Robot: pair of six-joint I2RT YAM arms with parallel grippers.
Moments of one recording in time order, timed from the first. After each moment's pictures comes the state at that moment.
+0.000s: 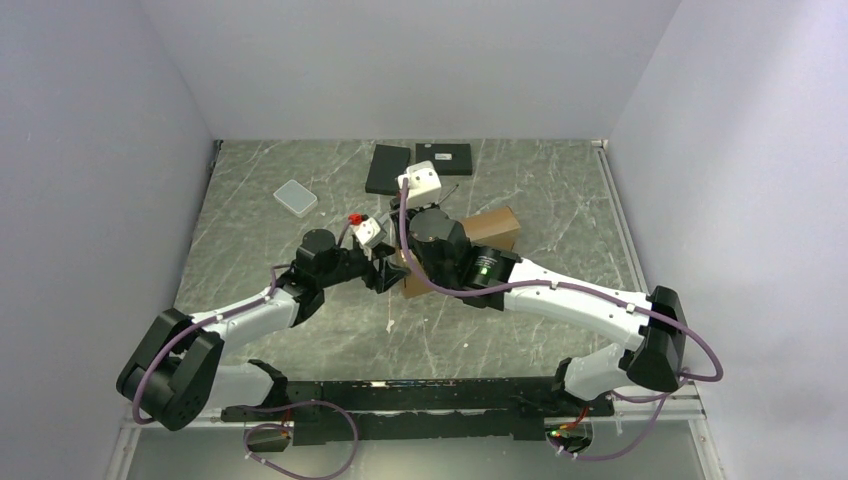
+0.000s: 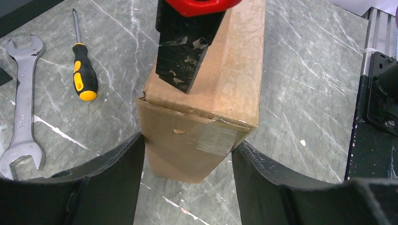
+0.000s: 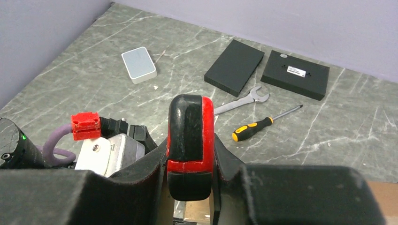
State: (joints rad) left arm -0.54 1.26 0.49 0.55 0.55 -0.04; right arm 1.13 1.41 1.25 -0.04 0.70 0.16
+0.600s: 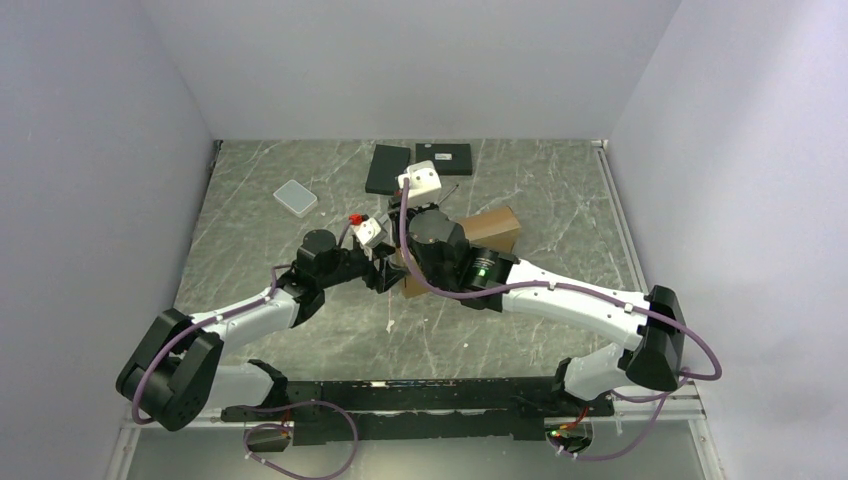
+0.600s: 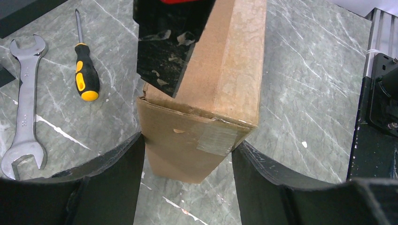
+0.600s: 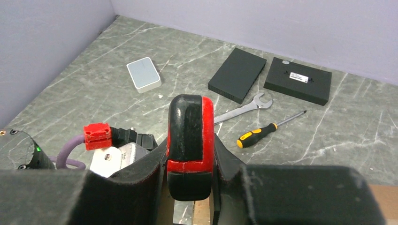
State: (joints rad) left arm -0.54 1.25 0.49 0.55 0.53 -0.03; right arm 1.14 1.41 1.25 0.01 0.72 0.16
